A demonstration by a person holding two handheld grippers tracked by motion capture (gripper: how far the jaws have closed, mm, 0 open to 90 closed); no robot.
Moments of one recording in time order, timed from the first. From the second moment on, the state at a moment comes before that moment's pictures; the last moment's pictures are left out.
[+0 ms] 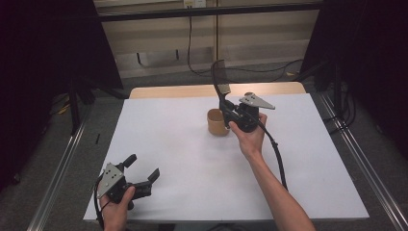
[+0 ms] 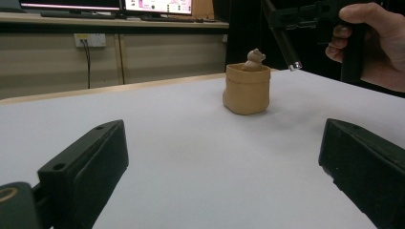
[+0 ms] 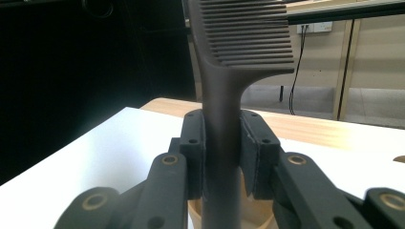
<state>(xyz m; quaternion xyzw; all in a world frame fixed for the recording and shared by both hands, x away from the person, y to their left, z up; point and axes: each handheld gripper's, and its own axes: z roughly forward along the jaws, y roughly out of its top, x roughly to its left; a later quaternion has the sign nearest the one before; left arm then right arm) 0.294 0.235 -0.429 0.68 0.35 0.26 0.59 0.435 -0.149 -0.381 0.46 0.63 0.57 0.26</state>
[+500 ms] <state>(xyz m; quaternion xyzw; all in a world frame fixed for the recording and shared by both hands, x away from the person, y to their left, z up) 0.293 0.236 -0.429 0.68 0.35 0.26 0.59 0.447 -0.143 -0.368 0.44 0.63 0.58 0.26</state>
